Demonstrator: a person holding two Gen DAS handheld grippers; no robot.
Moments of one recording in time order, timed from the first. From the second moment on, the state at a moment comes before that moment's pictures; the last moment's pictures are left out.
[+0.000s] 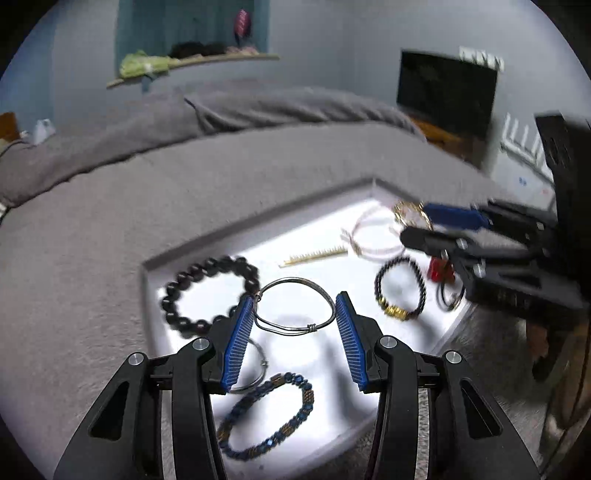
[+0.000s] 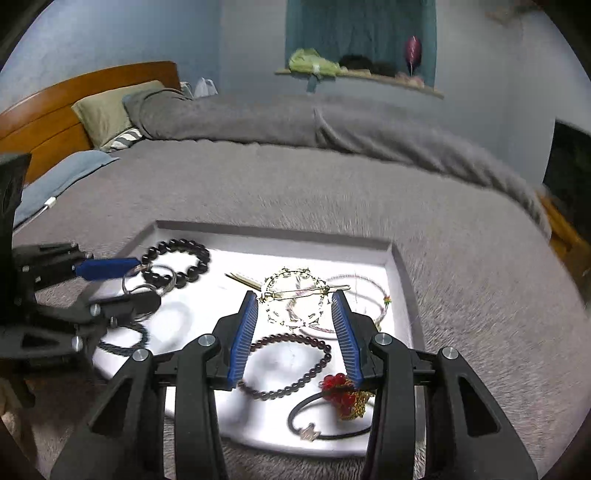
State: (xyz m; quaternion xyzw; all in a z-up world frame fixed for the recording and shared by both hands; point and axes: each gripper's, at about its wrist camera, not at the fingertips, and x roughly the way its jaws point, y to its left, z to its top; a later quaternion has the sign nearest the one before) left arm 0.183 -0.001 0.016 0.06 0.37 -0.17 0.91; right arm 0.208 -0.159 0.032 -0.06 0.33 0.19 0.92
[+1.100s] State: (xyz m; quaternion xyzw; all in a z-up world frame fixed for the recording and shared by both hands) left arm 0.180 0.051 0.009 0.05 0.40 -0.14 0.91; right arm 0.241 -0.111 0.000 -0.06 0.40 0.21 0.89
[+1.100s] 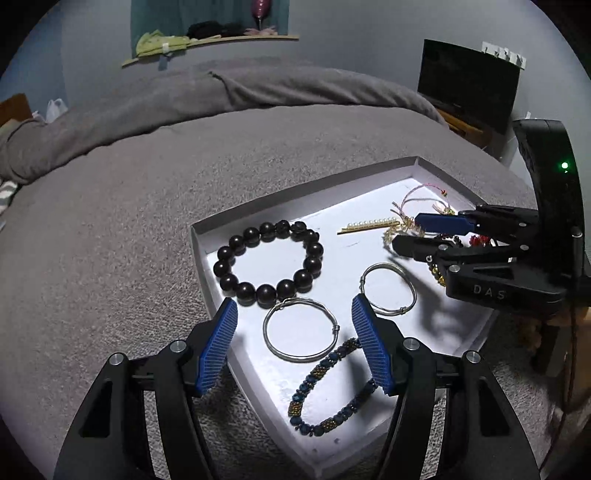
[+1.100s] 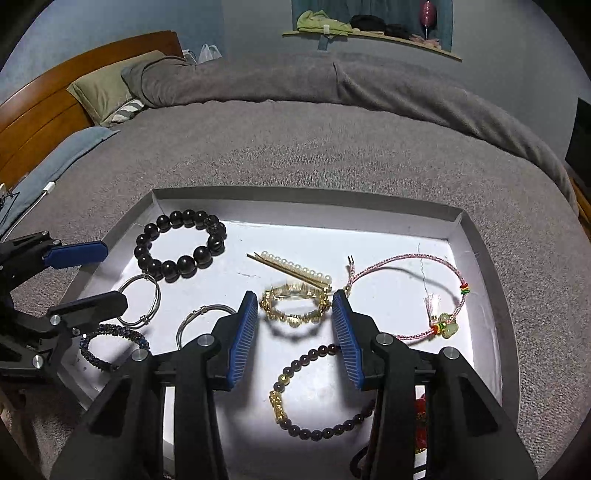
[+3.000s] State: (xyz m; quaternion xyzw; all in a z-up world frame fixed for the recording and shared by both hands) left arm 0.058 0.017 0.042 0.02 0.35 0.03 0.94; right arm 0.088 -0.188 0.058 -0.05 0.32 0.17 0.93
